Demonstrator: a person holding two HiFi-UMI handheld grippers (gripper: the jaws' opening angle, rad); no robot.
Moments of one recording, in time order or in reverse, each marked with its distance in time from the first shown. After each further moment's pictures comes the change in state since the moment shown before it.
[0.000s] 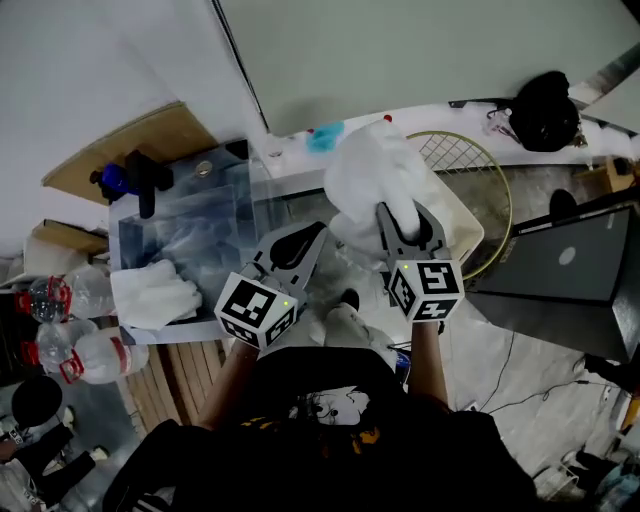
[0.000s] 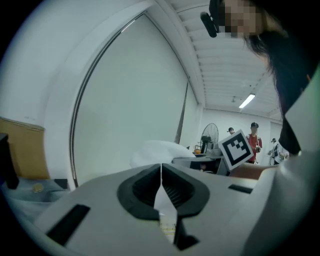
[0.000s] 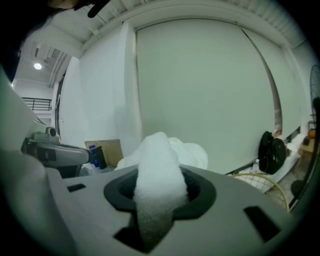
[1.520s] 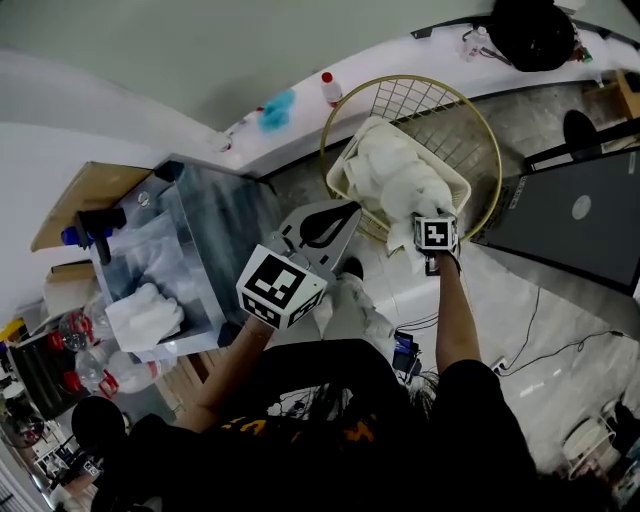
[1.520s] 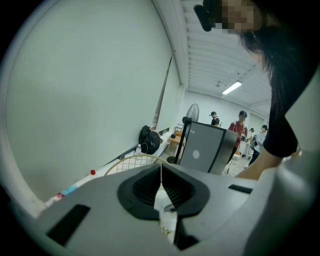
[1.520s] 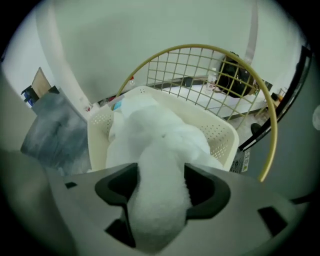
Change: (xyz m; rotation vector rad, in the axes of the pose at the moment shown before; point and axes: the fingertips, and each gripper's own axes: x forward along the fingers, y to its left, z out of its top) left arm 0.208 -0.122 -0.052 0.065 0.238 -0.261; right arm -0.025 -0.302 -0.403 0.232 0.824 -0.296
